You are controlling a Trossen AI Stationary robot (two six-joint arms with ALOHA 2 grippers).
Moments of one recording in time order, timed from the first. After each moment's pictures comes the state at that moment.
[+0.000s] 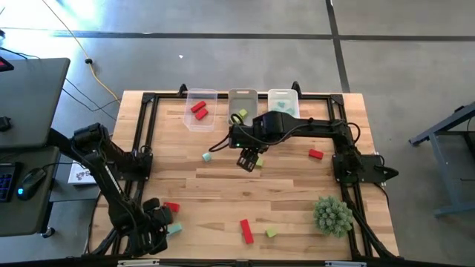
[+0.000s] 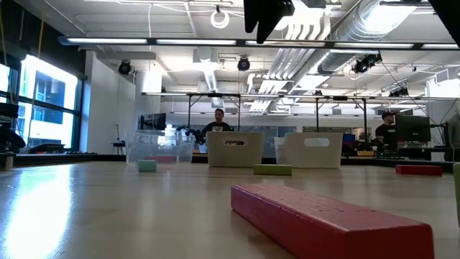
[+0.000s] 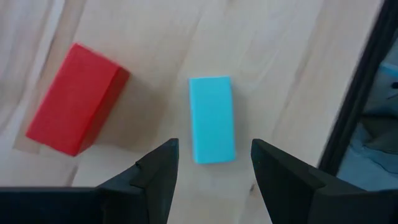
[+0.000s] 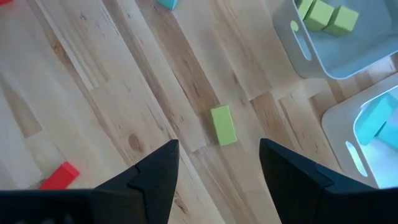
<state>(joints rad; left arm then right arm) -0.99 1.57 0.93 -0.72 -0.26 -1.46 0.07 2.07 2.33 -1.57 0.17 0.52</state>
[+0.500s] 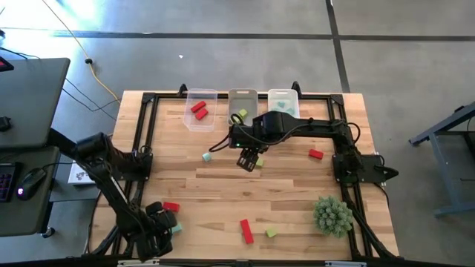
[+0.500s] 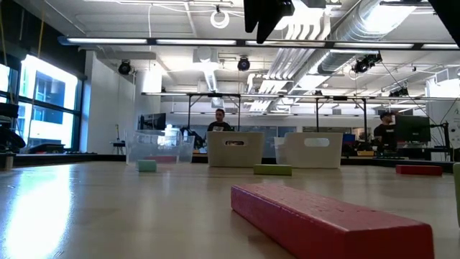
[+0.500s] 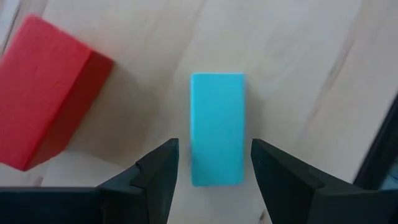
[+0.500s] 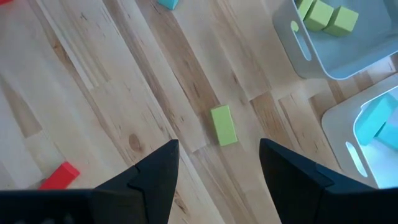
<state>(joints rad) -0.99 1.70 0.93 -0.65 -0.26 -1.51 0.07 2.07 2.33 -1.57 0.17 0.51</state>
